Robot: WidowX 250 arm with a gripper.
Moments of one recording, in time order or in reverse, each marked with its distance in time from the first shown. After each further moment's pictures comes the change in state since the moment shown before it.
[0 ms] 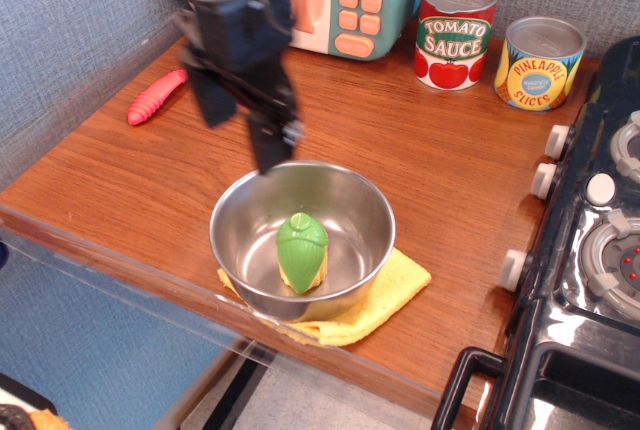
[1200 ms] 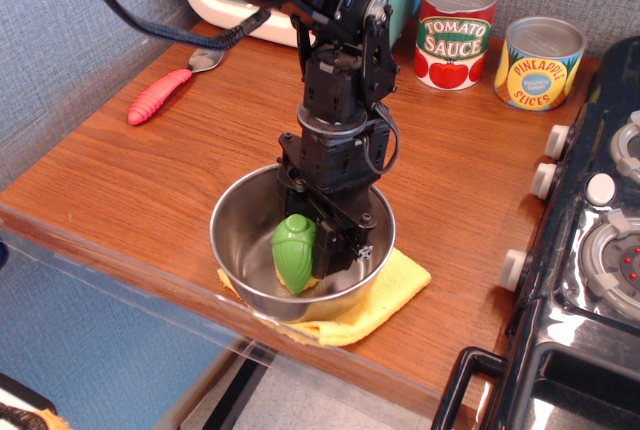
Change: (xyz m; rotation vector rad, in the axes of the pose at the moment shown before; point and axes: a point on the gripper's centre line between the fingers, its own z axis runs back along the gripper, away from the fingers) arm 0.007 -0.036 -0.082 -0.084 0.217 -0.115
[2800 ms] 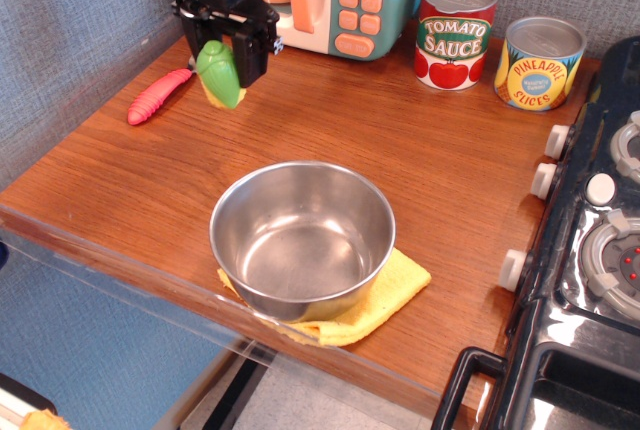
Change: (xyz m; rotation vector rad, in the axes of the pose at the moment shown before) arm 0.011 0.175 0.041 0.067 -0.182 0.457
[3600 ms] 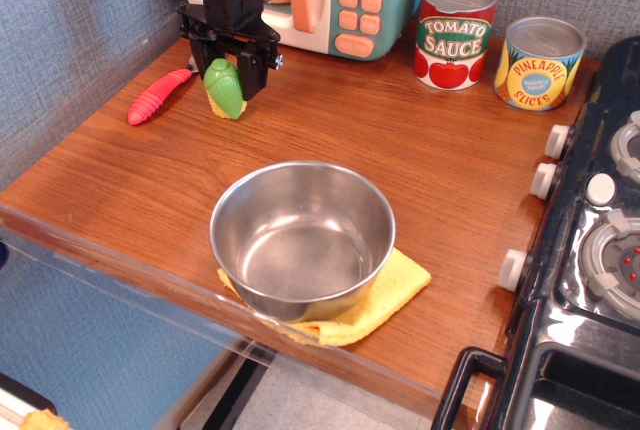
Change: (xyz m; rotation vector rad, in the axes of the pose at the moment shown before) arm 0.026 0.020 -0.041 -0.004 0.042 0.049
